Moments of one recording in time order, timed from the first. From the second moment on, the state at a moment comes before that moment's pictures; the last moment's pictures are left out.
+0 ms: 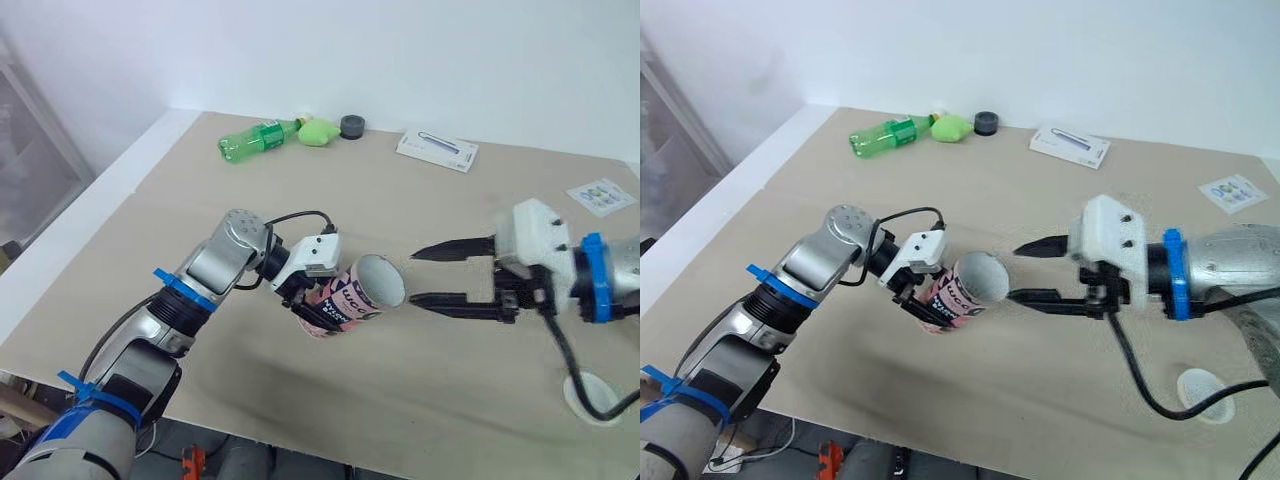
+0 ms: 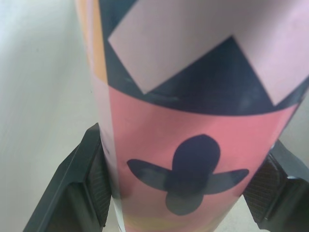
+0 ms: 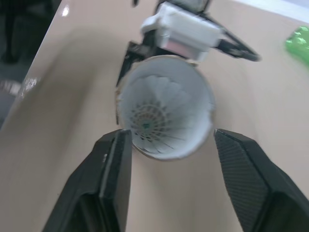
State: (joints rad) left arm -0.91 0.39 -0.46 0.21 -0.10 0.46 -1.51; right arm -0.25 -1.17 -0.35 -0.58 0.78 0.69 1.06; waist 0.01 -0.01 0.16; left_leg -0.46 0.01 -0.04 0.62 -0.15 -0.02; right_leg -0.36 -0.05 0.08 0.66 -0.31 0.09
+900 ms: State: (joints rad) left arm -0.88 0.41 -0.45 0.18 -0.10 0.48 -1.46; right arm -0.10 -0.90 -0.46 0.29 0.36 0.43 0.87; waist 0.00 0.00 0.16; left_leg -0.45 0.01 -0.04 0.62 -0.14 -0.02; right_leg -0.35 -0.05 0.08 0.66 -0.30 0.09
